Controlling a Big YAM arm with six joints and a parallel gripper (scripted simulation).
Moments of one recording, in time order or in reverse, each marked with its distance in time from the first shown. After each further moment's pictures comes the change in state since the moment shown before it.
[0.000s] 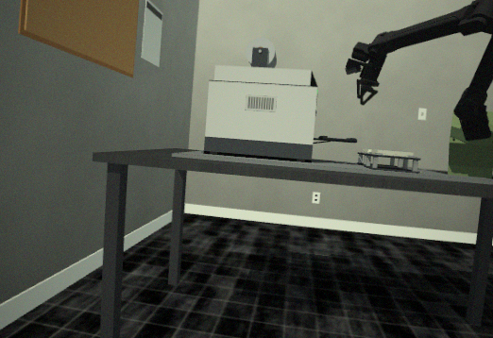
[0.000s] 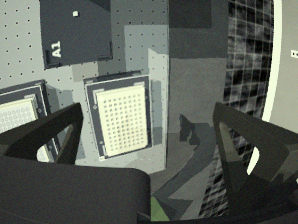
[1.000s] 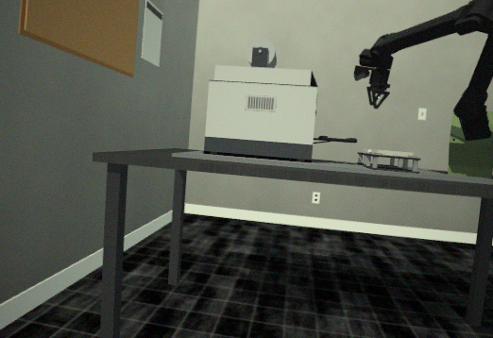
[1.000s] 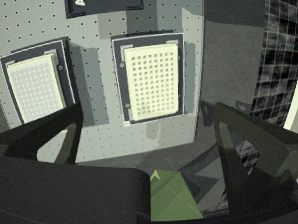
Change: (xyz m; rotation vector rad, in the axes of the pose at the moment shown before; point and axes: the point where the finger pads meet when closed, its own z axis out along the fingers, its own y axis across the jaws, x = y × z) arm 0.052 0.023 0.000 -0.151 0.126 0.046
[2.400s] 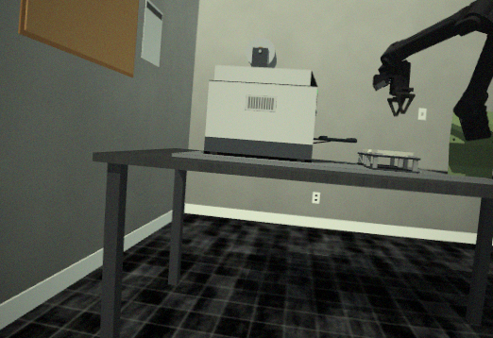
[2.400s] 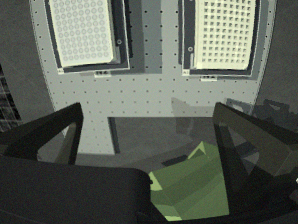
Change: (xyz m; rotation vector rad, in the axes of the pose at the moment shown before) arm 0.091 0.053 0.009 -0.262 0.116 -0.002
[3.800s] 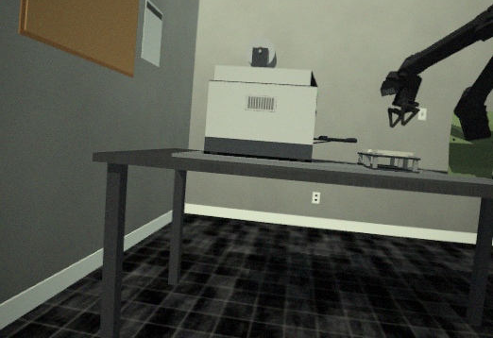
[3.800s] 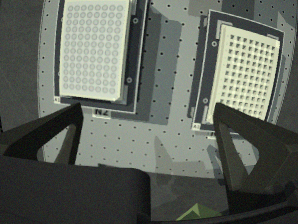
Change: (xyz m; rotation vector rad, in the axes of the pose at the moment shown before) arm -0.006 0.014 0.046 -0.050 -0.286 -0.151
